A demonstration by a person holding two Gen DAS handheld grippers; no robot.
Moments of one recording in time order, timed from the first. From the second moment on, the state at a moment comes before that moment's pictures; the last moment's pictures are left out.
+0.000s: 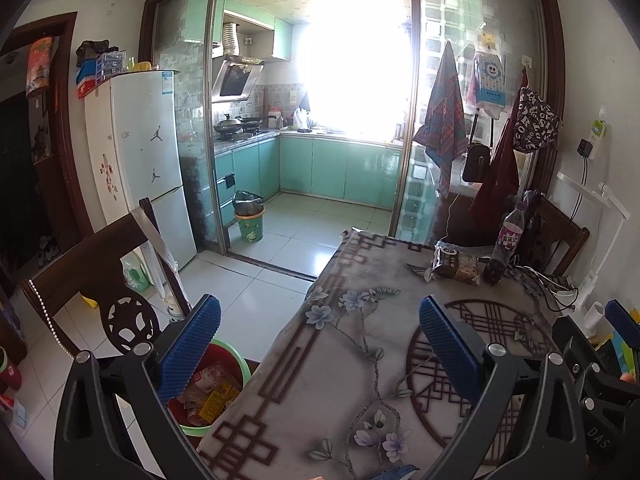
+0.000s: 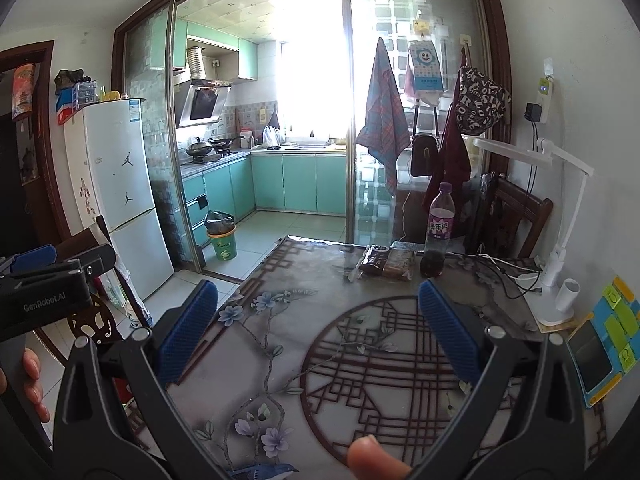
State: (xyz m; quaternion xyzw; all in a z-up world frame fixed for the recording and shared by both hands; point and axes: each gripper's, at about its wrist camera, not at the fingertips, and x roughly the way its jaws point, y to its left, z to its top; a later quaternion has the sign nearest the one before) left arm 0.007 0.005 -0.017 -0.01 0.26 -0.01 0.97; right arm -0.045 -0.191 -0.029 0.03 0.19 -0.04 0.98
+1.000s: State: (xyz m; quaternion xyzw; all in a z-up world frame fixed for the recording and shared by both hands) left arm 0.010 -0.005 -0.021 0.00 0.27 -0.01 0.96; right arm -0.047 -0.205 -0.036 0.03 0.20 -0.05 0.98
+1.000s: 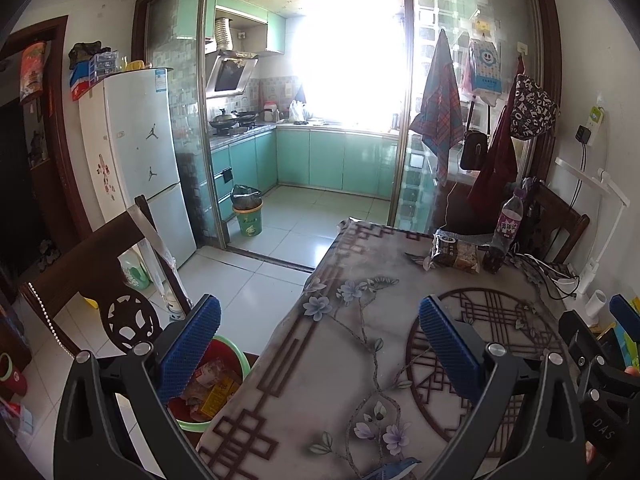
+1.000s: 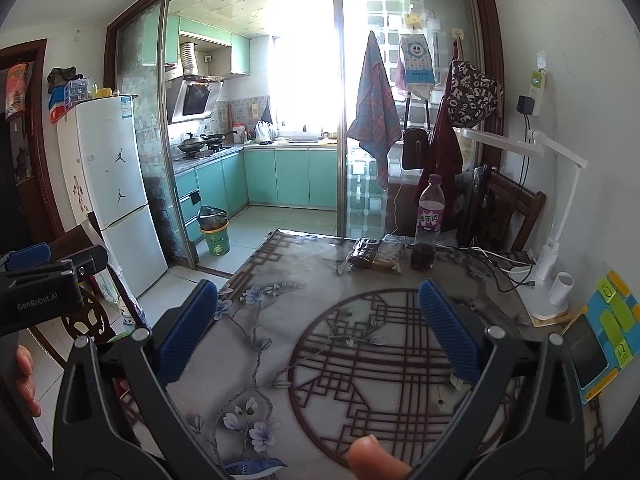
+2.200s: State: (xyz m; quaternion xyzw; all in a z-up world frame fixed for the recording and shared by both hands) left arm 0.020 -0.017 -0.031 0.02 0.29 -0.03 0.96; right arm -0.042 -0.229 -0.051 0.05 0.23 -0.08 0.97
